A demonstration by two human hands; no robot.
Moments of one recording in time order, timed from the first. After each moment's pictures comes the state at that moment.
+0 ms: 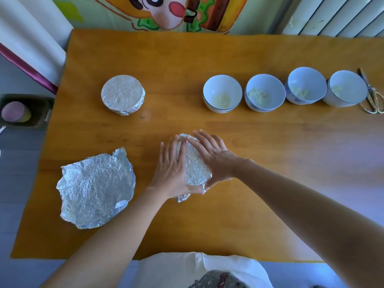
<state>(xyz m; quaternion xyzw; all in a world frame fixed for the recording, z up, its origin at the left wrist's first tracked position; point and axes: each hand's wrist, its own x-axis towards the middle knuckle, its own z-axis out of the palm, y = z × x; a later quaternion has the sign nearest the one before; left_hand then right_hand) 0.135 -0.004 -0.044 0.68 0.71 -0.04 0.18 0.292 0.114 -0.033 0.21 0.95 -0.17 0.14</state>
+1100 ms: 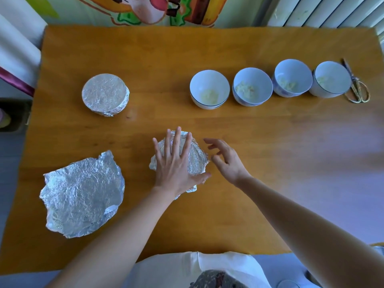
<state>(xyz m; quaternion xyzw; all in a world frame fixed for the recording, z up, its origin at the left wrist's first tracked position) 0.167 0.016 -0.047 0.66 0.74 0.00 0.11 0.336 0.093 -0.049 0.46 0.72 -0.49 -0.17</state>
